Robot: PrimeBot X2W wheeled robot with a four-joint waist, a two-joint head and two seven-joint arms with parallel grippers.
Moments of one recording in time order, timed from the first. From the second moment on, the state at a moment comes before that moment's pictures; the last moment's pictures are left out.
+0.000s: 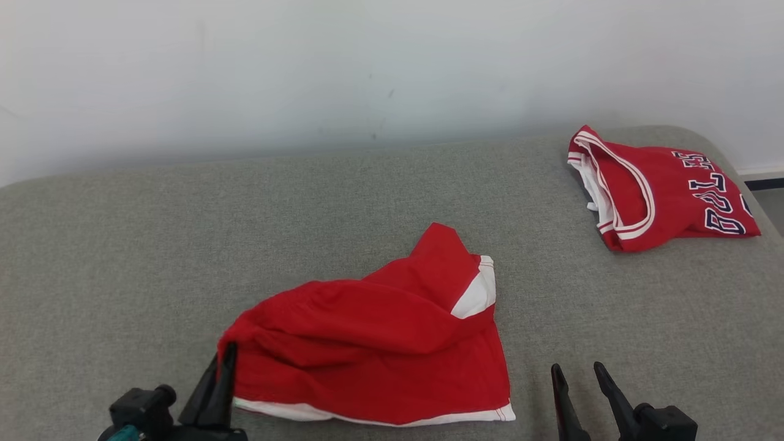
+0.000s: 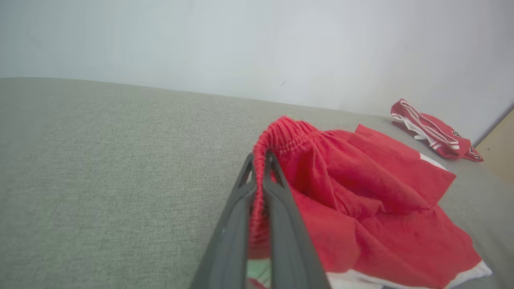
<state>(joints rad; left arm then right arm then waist) -0.14 0.26 -0.25 0.35 -0.54 -0.13 -0.26 0.02 -0.05 0.04 0.33 0.19 0.13 -0.26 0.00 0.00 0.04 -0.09</state>
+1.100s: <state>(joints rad) -0.01 0.25 -0.22 0.41 -0.46 -0.13 -0.26 0.04 -0.05 0.05 0.33 0.18 0.13 -0.26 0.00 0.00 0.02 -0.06</state>
